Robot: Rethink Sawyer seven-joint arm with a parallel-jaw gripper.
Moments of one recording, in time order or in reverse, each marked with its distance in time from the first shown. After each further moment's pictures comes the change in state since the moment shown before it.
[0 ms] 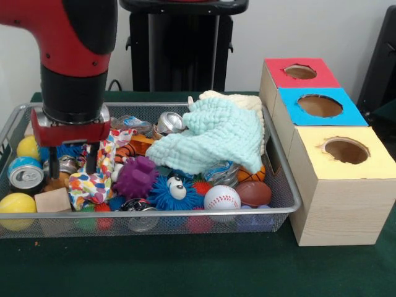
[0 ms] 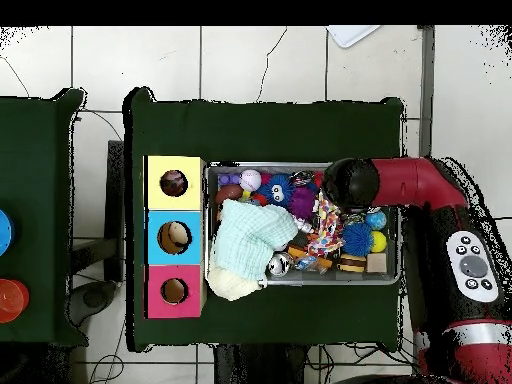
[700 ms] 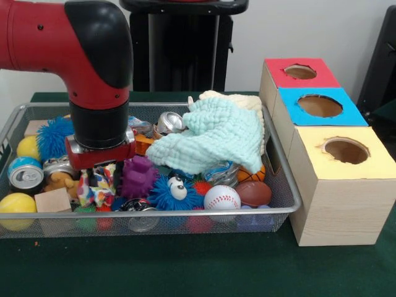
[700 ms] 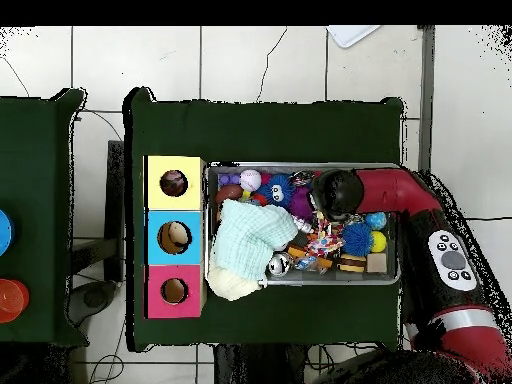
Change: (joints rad) arm -0.020 0.089 0.032 0.031 0.011 -0.040 0.000
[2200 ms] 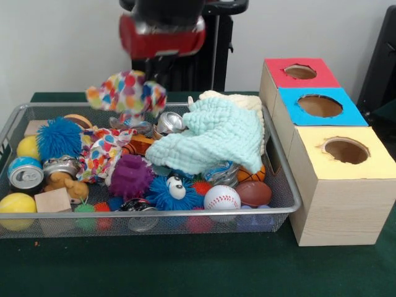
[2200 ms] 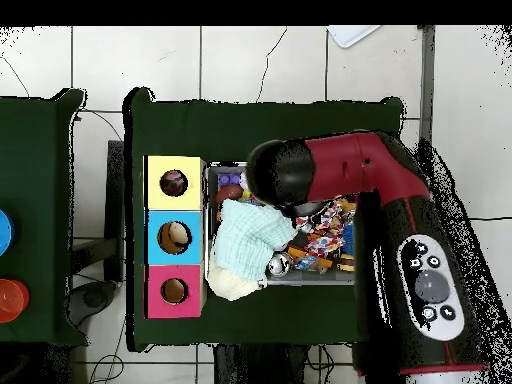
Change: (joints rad) arm 0.205 -0.382 -0.030 0.090 0.134 0.314 0.000
